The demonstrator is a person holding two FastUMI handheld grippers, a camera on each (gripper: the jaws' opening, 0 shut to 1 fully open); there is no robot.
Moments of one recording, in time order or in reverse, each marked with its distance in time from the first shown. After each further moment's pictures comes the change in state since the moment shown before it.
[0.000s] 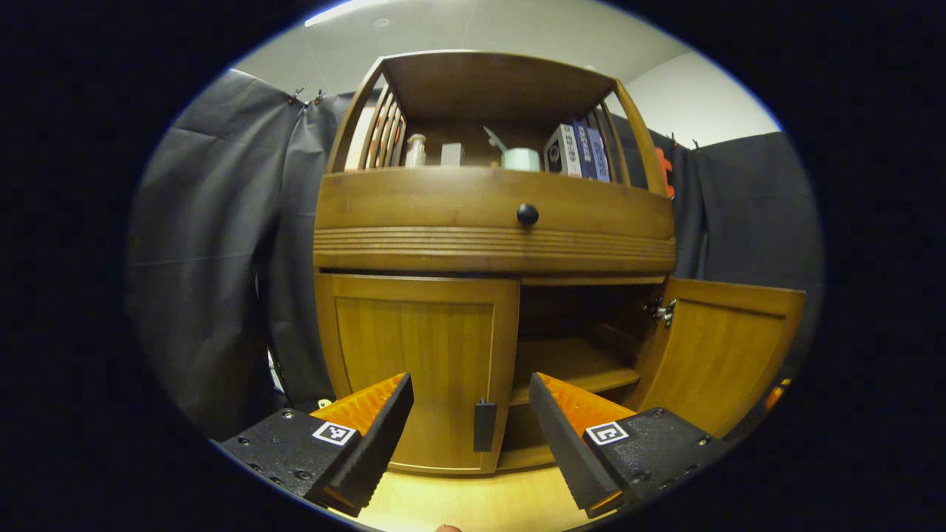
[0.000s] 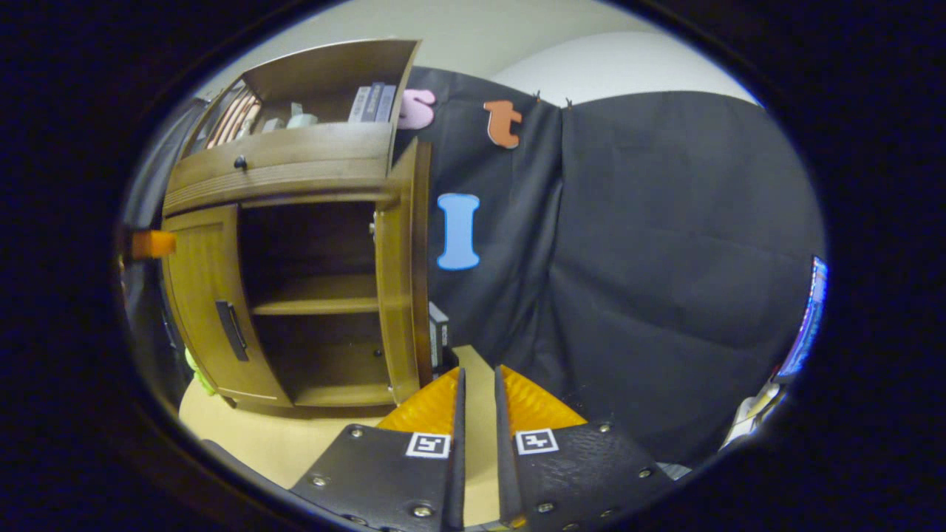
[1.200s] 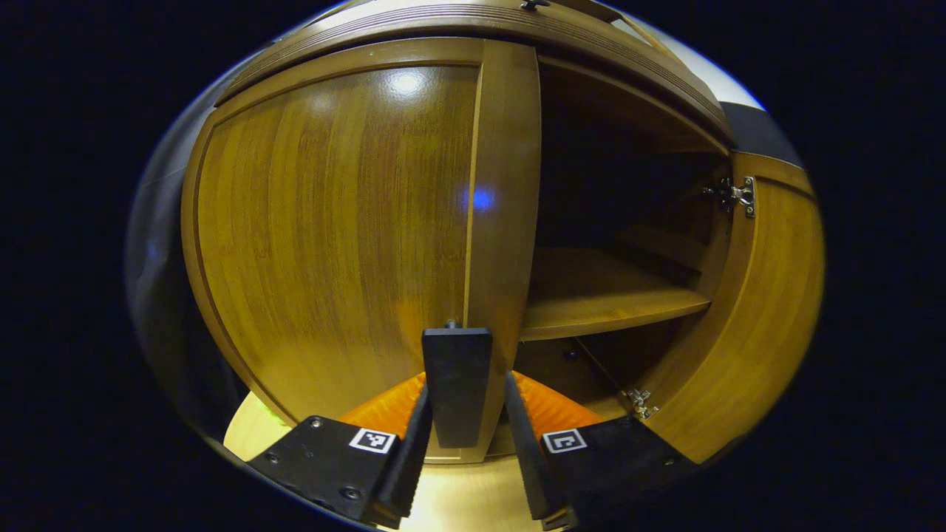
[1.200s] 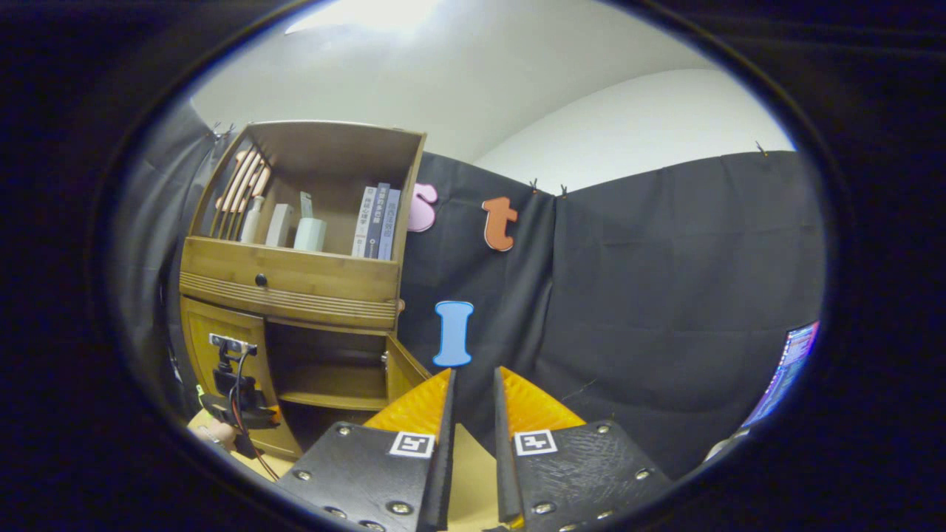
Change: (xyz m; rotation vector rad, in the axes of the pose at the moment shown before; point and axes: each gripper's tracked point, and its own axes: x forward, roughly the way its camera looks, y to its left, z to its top) left arm 0.137 -0.019 -0.165 -0.015 0.243 -0.057; right arm -0.075 -0.007 0.170 0.003 -0.269 -0.010
